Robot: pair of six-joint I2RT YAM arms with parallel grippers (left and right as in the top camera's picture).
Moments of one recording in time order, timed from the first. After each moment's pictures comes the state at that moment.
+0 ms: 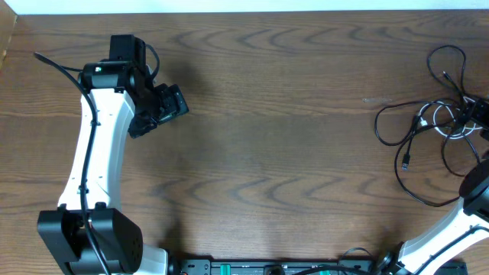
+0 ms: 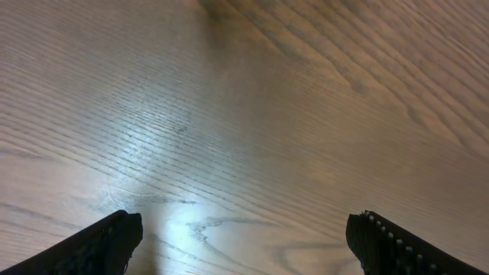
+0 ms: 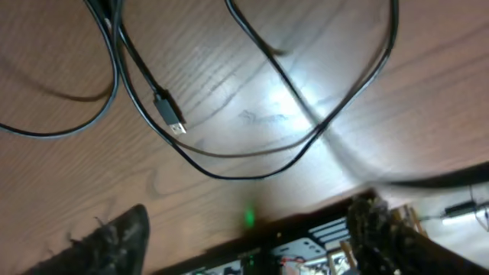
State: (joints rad) left arm 0.03 1.65 1.52 -1.24 0.13 -0.41; right arm -0.58 2.07 1.93 -1.67 0.00 0.11
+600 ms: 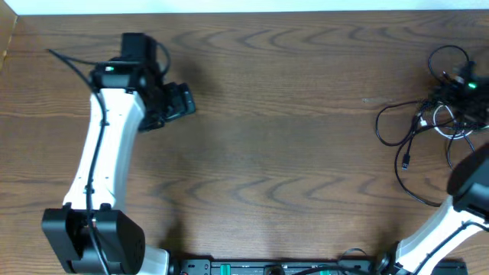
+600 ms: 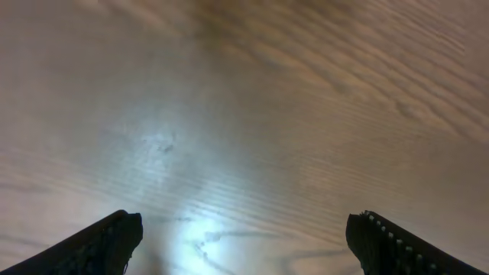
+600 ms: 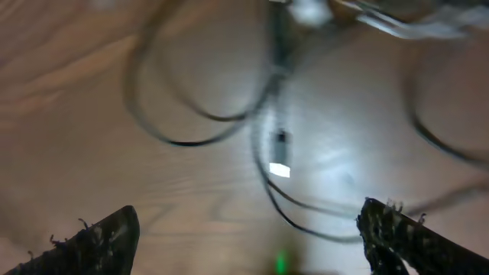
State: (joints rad) left arm -0.06 1.65 1.52 -1.19 0.09 -0.36; right arm -0.41 2.07 1.93 -1.54 -0.23 -0.05
